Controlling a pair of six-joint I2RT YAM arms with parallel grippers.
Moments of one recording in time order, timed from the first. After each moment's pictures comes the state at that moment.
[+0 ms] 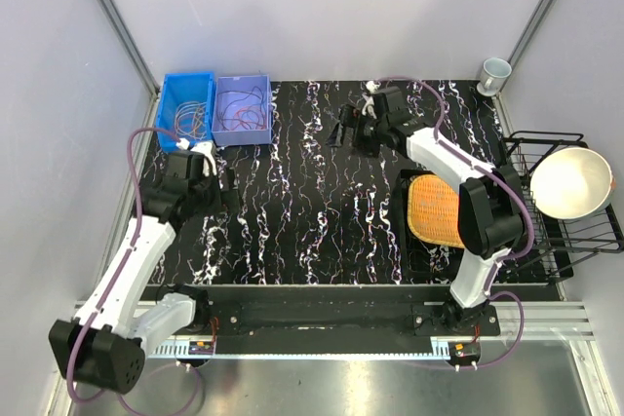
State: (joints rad) left arm -0.21 0.99 0.89 -0.82 0.03 -0.30; right arm 0.40 1.82 1.38 -0.30 -0.39 0.61
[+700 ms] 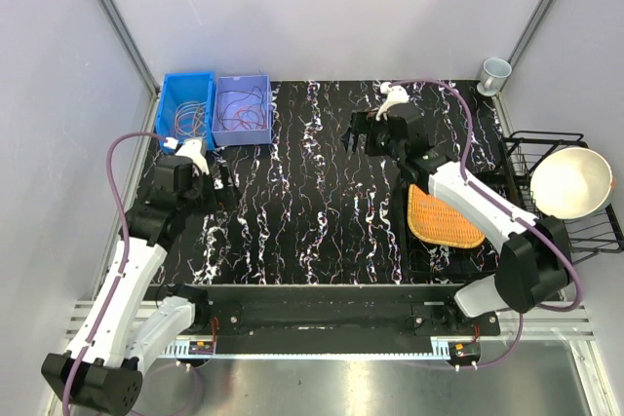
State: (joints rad) left arm -0.22 0.83 0.87 -0.75 0.03 -0.31; right arm 0.49 1.45 1.14 -0.10 -0.01 0.36
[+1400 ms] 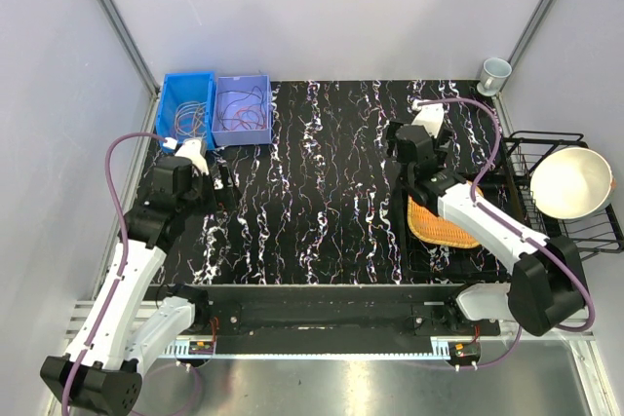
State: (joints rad) left arm -0.22 0.81 0.87 -0.75 0.03 -0.32; right arm 0.49 1.32 0.92 -0.03 0.69 0.29
